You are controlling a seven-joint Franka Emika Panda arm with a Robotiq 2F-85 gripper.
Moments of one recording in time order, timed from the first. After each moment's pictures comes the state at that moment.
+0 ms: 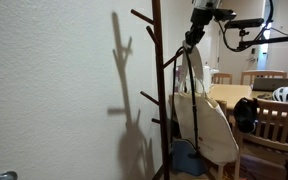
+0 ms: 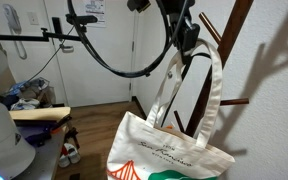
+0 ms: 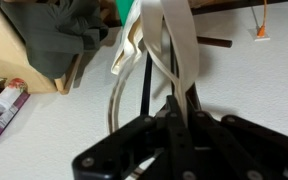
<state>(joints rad) -0.09 -0.40 -0.04 -2.28 -0.15 2.30 0.09</state>
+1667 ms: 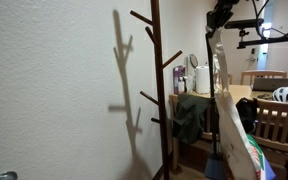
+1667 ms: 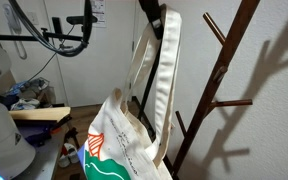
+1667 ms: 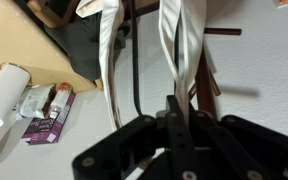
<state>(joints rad) -0.20 -0.74 0.07 -2.45 -0.19 2.23 0.30</state>
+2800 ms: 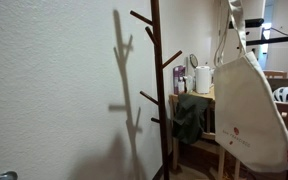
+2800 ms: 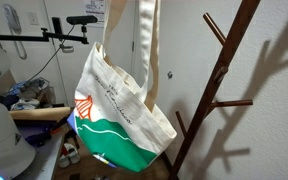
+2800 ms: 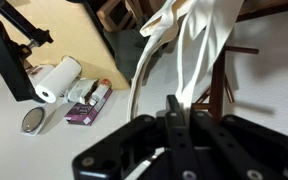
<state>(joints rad) -0.18 -0.67 0.21 -1.99 -0.32 1.66 0.30</state>
